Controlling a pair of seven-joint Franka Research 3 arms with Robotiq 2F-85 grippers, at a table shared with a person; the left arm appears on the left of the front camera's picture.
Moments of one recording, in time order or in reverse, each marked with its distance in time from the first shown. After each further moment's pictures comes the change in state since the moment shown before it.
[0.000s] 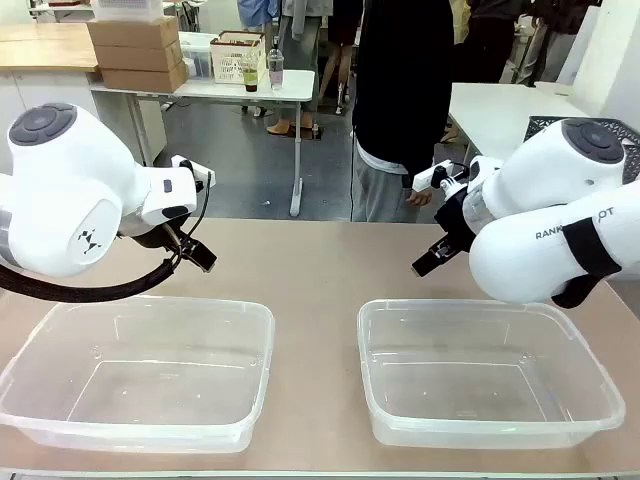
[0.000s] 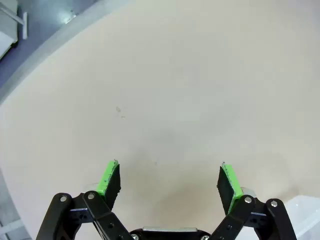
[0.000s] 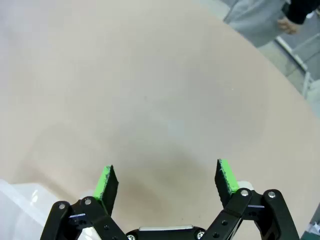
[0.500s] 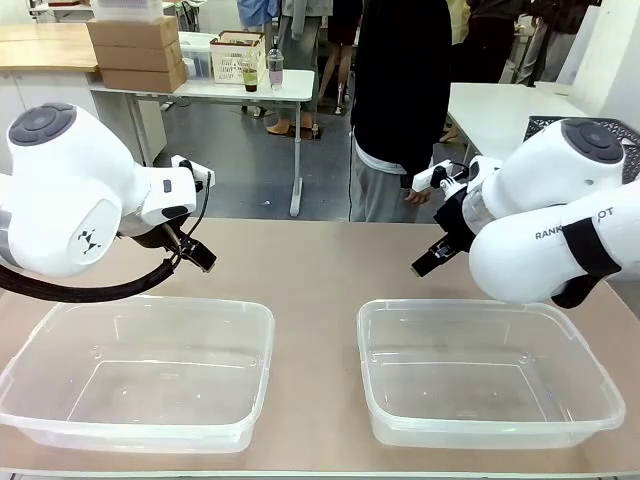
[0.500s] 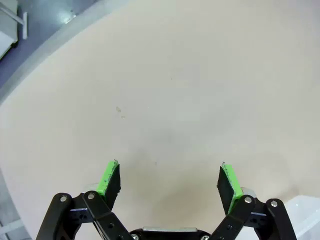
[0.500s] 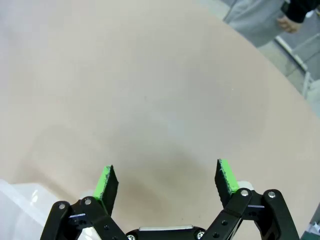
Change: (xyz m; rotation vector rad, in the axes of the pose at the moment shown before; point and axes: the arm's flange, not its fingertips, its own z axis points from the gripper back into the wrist) left arm 0.000 0.000 0.000 0.000 0.000 0.000; right arm 0.000 0.000 0.000 0.000 0.000 0.000
